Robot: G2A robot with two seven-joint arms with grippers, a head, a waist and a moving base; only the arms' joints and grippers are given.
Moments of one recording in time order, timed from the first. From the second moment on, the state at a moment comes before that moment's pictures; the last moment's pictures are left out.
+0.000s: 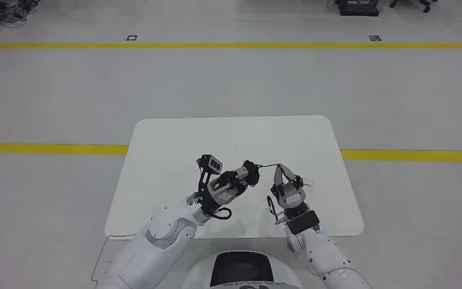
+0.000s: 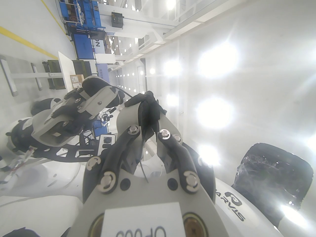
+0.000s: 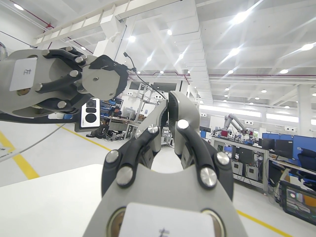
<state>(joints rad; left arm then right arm) 1.56 -1.15 -0.99 -1.82 -0.72 -0.30 -0.55 -1.57 -1.33 1.08 -1.34 -1.55 0.11 -1.27</state>
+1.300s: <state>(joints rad) 1.56 -1.15 -0.99 -1.82 -0.72 -0.30 -0.55 -1.58 -1.33 1.12 -1.33 -1.54 0.12 -1.26</state>
